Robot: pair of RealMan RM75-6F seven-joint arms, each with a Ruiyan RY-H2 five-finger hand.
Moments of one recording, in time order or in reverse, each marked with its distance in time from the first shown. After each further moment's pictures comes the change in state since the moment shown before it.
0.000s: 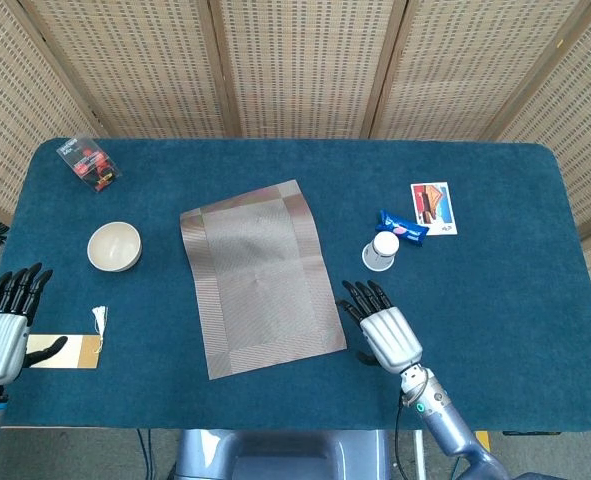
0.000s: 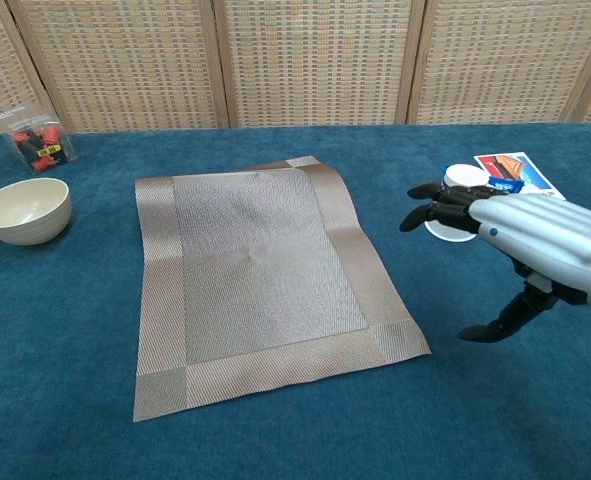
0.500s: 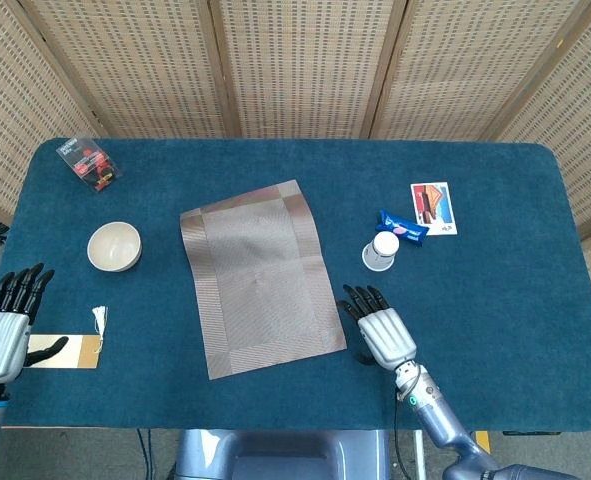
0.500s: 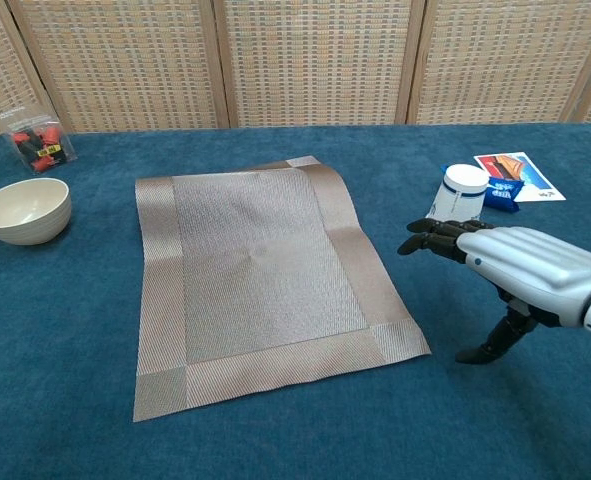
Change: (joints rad) left arm 0.004 0.002 -0.014 -0.003 0.003 -0.031 0.001; right arm 0.028 -0.066 -0.005 0.100 0.092 -0.058 0.018
